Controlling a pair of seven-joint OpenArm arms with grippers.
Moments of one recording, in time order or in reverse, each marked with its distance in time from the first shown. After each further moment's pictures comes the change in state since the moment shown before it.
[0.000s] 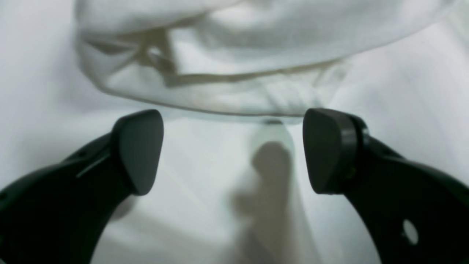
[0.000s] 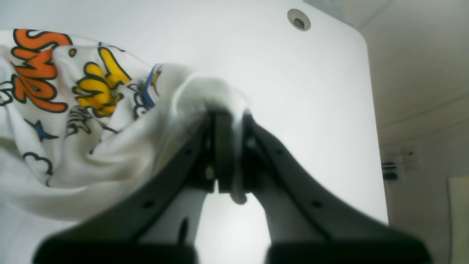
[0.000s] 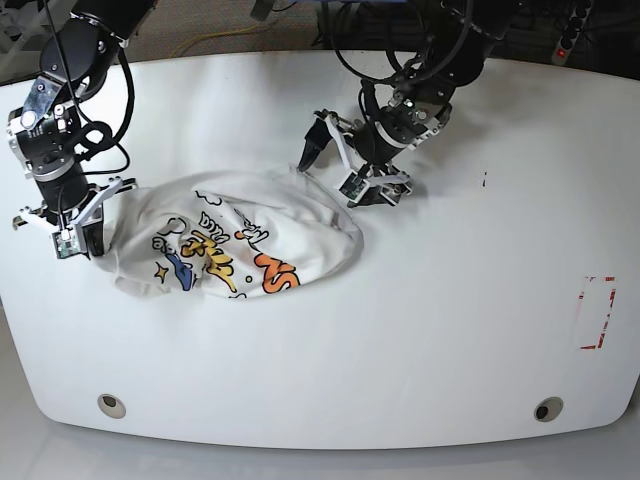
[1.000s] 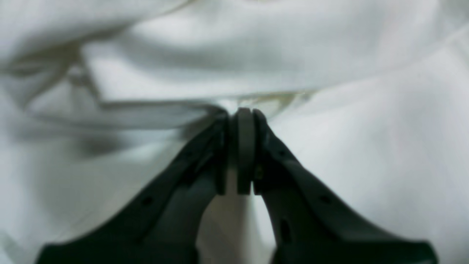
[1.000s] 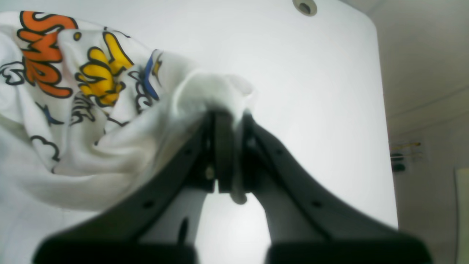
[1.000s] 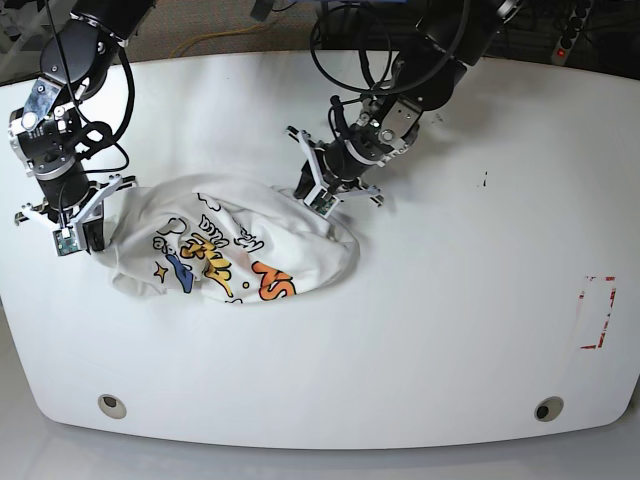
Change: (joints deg) left arm -7.2 2.2 5.7 -10.1 -1.2 5.9 -0.5; right arm -0.2 0.0 0.0 -1.9 -0.2 -0.1 0.0
